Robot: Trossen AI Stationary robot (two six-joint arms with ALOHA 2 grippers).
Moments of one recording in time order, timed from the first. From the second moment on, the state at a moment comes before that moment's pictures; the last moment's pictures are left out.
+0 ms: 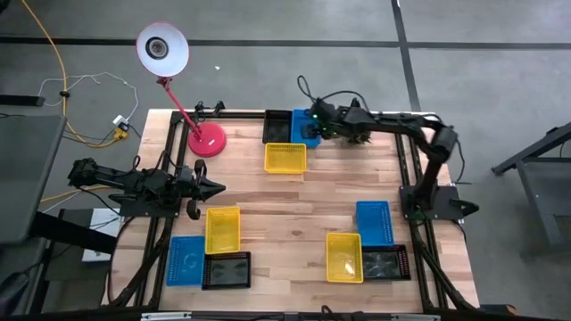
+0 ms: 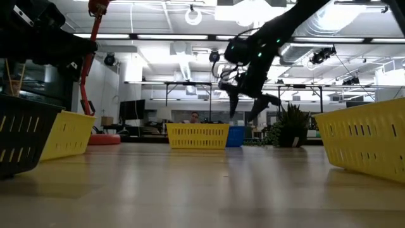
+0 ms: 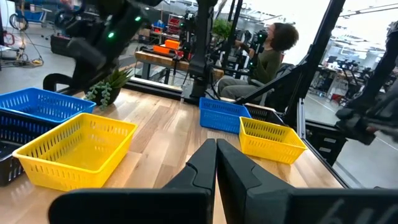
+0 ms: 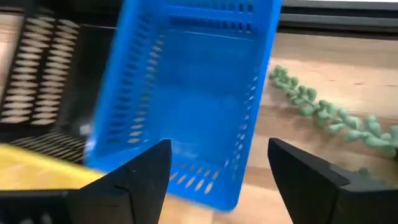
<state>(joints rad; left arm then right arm) -0.11 0.07 0.01 0.05 -0.26 -0.22 -0.52 1.83 1.29 -0.53 0.20 0.85</state>
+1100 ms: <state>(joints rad) -0.11 0.07 0.01 0.05 -0.27 -0.22 -0.53 2.00 1.34 -0.53 0.28 0.96</state>
